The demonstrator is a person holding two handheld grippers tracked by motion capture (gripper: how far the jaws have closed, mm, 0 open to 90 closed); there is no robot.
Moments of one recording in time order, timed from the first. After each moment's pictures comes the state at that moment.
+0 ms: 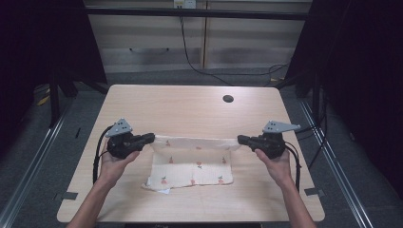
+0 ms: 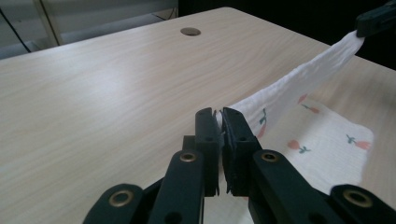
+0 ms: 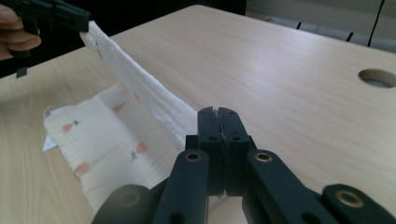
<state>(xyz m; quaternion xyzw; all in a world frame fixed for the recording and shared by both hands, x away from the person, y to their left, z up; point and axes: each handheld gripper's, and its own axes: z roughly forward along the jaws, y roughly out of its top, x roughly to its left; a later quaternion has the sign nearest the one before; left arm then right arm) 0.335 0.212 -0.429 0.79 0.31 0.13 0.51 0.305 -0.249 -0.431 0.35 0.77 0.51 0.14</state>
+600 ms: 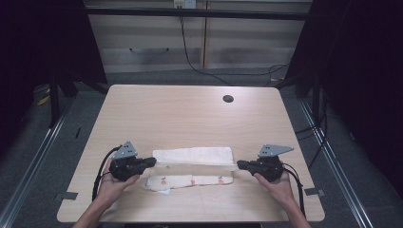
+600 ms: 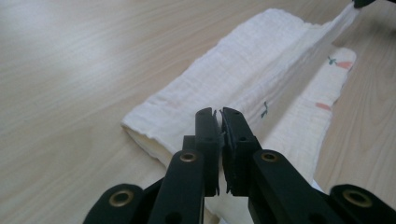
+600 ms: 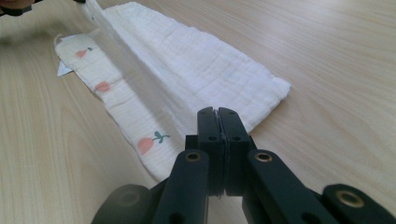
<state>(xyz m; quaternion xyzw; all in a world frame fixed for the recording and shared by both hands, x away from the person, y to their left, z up) 0.298 0.211 -0.474 0.84 0.29 0.09 0.45 0.266 -0.247 -0.475 0.36 0.81 0.46 0.10</state>
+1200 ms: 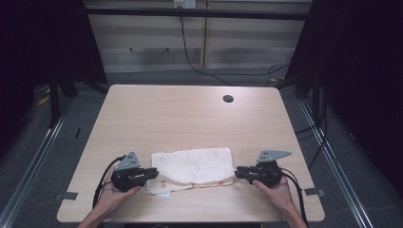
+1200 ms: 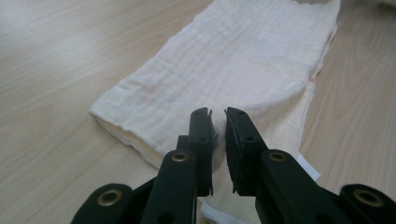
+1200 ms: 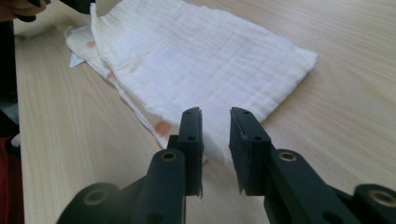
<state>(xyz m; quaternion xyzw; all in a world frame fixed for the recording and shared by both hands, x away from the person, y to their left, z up) 0.281 0.210 -0.480 0.85 0.27 0.08 0.44 0.256 -0.244 -0.486 0.36 0.81 0.46 0.05</state>
